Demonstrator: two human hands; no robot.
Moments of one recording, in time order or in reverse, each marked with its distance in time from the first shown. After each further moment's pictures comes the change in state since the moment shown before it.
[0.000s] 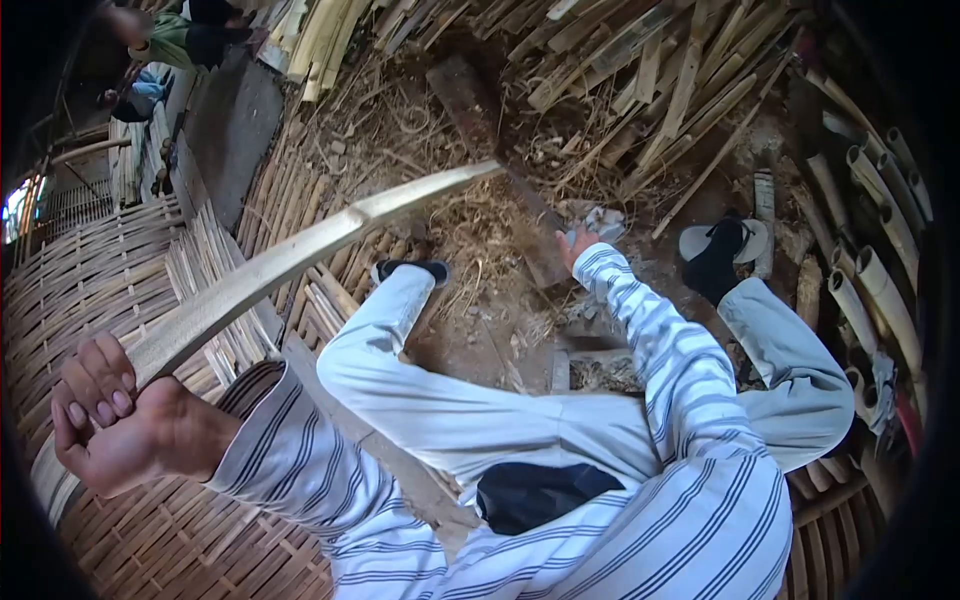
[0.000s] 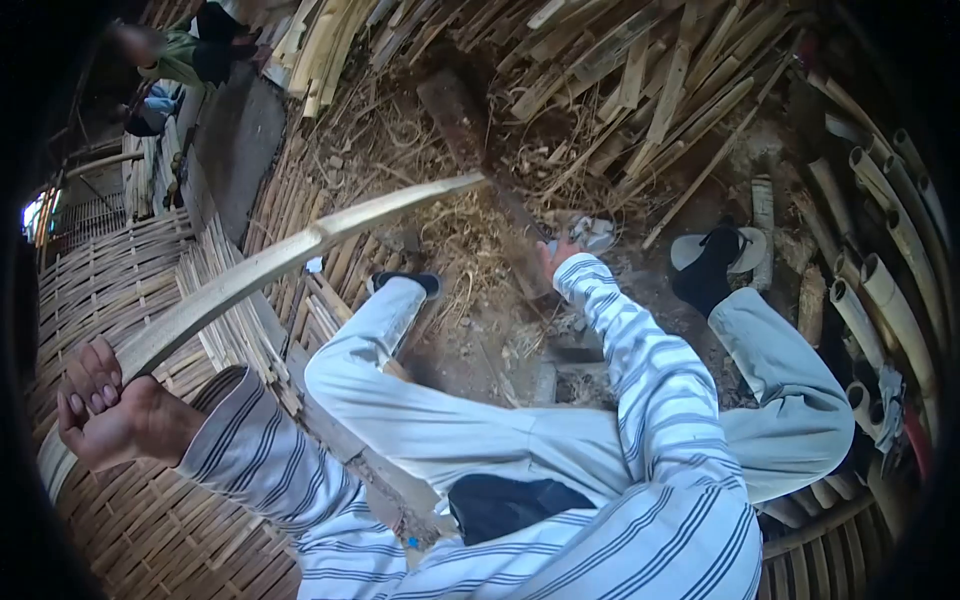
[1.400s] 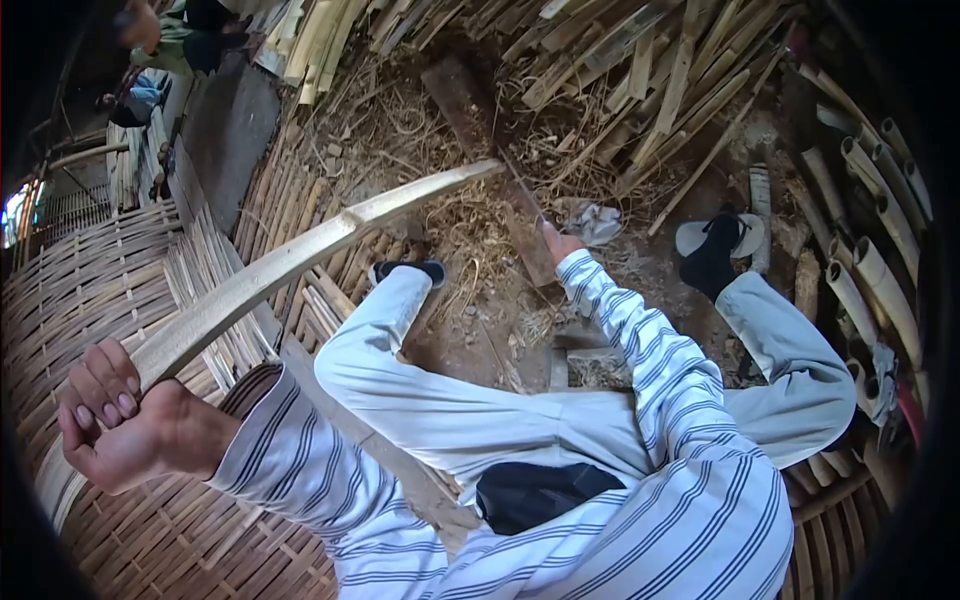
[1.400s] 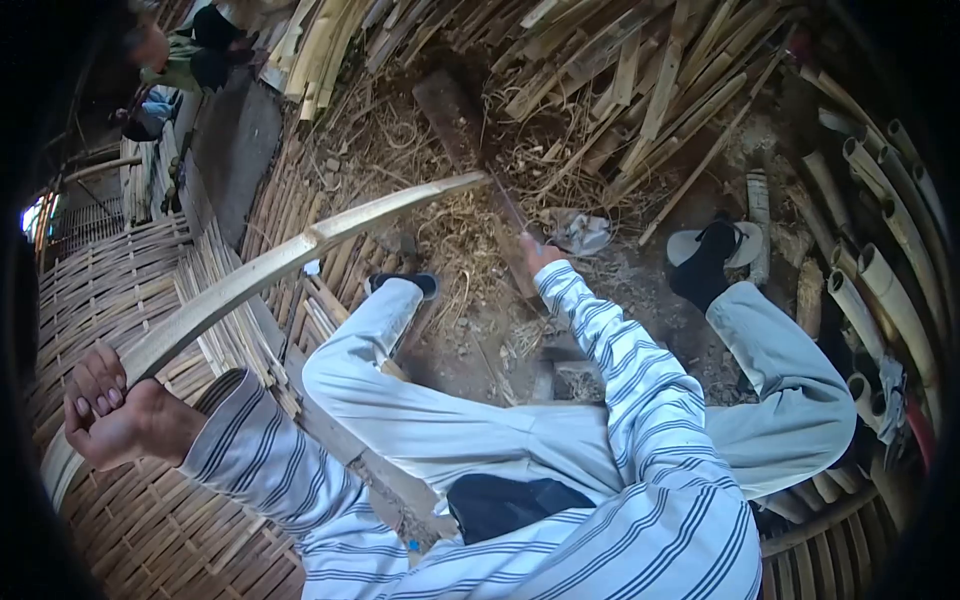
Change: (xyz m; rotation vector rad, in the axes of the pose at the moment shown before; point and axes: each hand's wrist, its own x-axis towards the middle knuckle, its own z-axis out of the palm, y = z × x) left_hand 0.001 -0.002 -0.017 -0.080 0.014 -0.034; right_hand 0.024 -0.004 0.056 0.448 0.074 0.002
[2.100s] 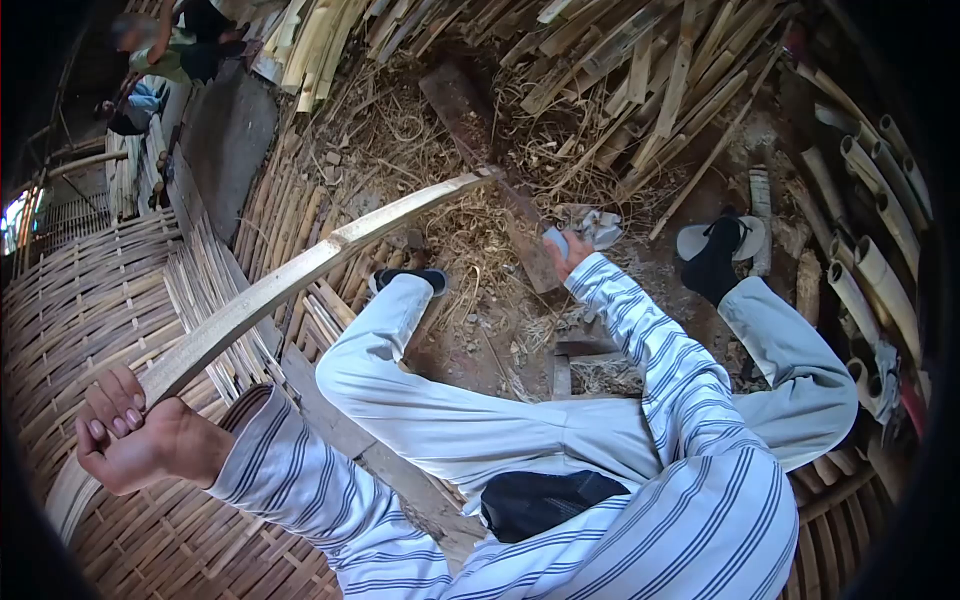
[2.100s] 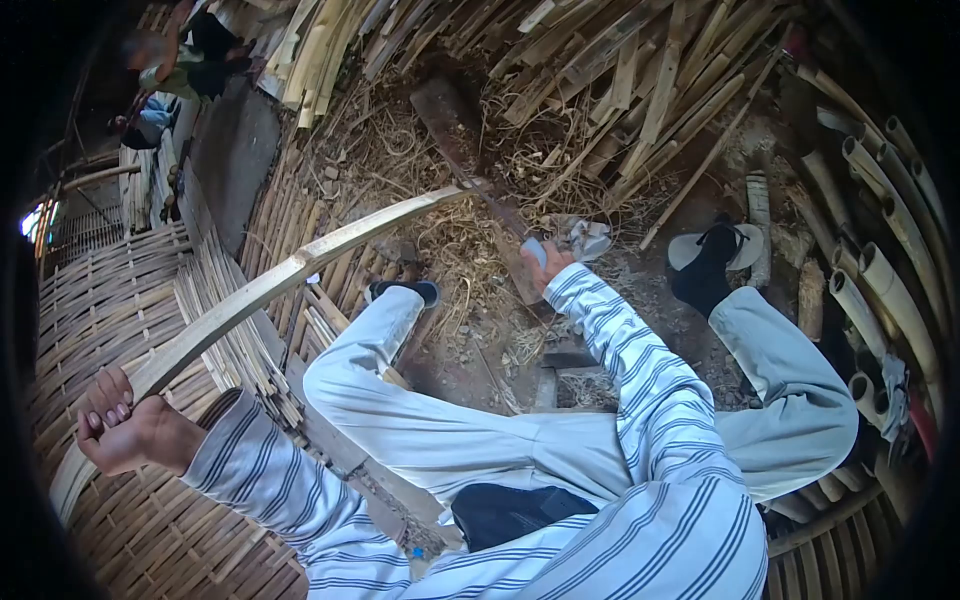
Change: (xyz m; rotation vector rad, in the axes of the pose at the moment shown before) left_hand 0.006 -0.012 -0.017 0.106 0.125 -0.007; right_hand -0.047 -0.018 -0.040 -0.092 0.080 -0.265
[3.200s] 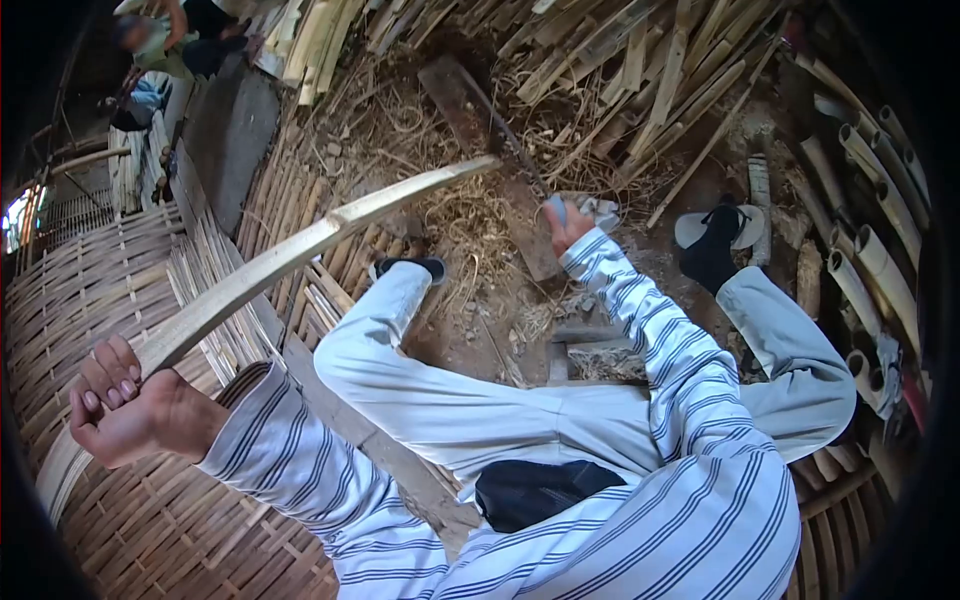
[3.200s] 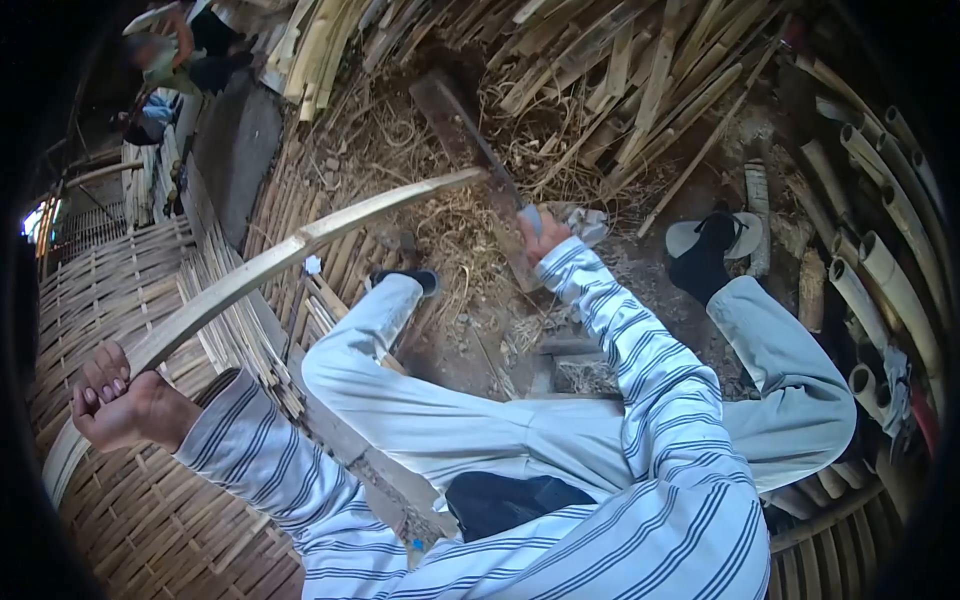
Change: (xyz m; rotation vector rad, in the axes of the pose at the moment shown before) left_hand -0.007 0.007 0.004 -0.054 -0.063 -0.012; right_hand 0.010 -0.006 -0.019 0.052 0.055 -0.117
